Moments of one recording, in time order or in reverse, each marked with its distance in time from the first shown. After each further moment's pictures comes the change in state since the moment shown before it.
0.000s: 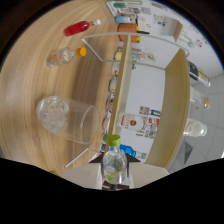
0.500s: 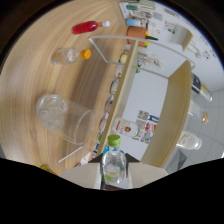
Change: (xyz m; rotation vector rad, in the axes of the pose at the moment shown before) arm 0.016 -0.011 -0.005 0.000 0.008 -0.126
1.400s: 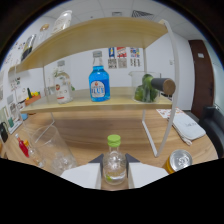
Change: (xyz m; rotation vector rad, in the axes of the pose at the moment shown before) arm -0.137 0.009 0.036 0.026 -0.333 1.890
